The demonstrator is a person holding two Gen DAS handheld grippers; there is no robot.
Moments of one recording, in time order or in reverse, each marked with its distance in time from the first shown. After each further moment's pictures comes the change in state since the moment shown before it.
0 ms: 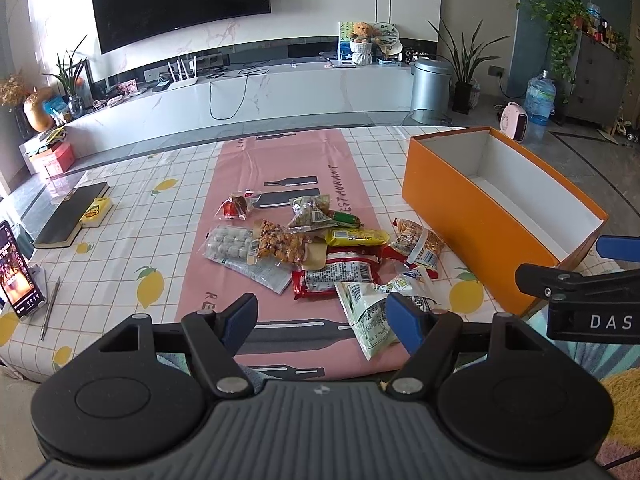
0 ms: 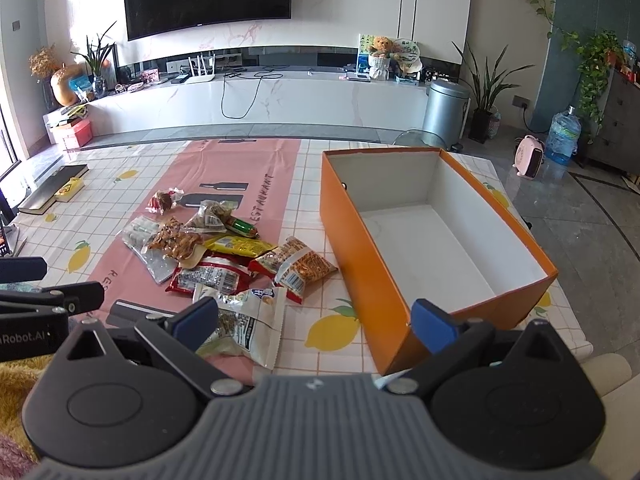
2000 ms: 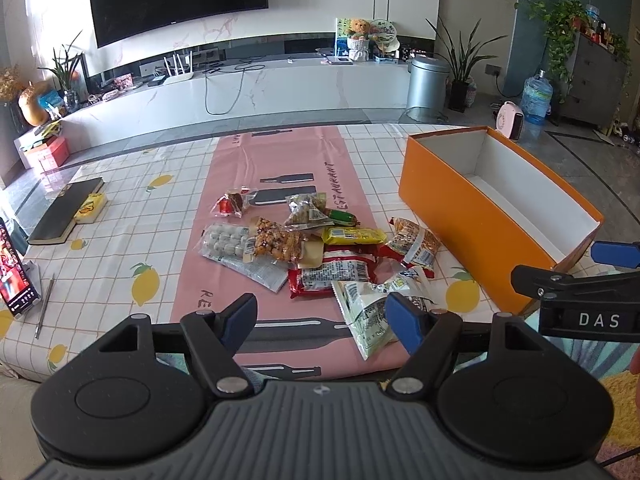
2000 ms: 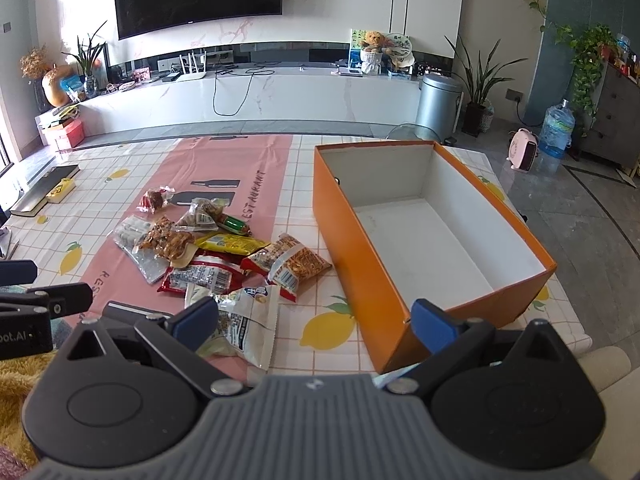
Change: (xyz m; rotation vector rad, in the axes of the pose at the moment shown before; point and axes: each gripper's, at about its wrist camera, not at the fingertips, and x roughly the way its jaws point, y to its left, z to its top) left arm 0.001 0.003 0.003 -0.007 0.008 -0.013; right arm 0.008 -0.002 0.000 0.021 0.014 -0.018
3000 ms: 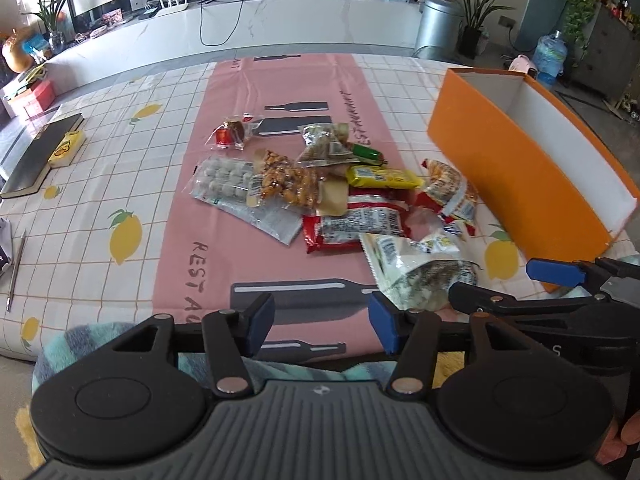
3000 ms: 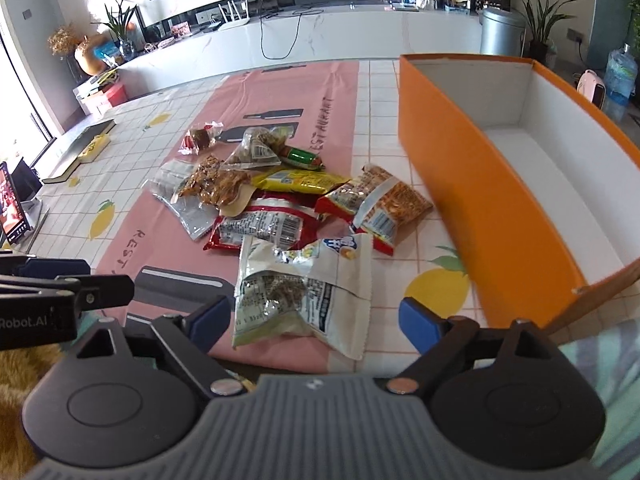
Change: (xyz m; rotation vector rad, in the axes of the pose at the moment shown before) left arm 0.080 0.037 0.000 -0.037 0.223 -0.039; right arm 0.108 0.043 -0.013 0.028 0.186 0.199
